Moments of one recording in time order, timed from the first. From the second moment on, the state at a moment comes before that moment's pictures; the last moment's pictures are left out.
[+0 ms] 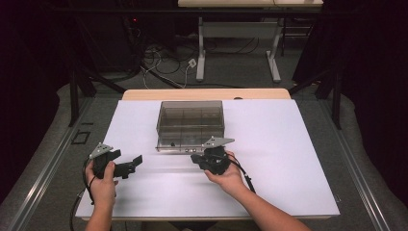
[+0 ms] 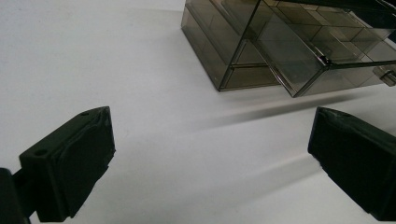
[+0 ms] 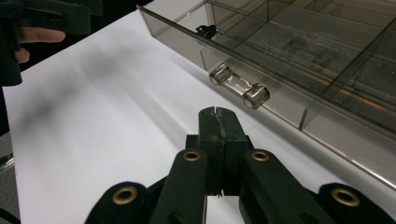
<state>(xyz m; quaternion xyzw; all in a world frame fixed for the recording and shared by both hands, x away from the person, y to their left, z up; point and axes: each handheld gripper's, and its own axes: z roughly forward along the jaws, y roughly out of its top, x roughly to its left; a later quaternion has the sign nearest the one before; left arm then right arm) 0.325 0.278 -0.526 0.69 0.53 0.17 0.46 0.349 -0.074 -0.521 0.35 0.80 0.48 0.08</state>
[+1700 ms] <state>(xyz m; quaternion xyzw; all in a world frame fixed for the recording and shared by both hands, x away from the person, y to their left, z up) 0.320 0.282 -0.525 0.69 0.53 0.17 0.46 0.372 -0.079 -0.524 0.40 0.79 0.47 0.07</state>
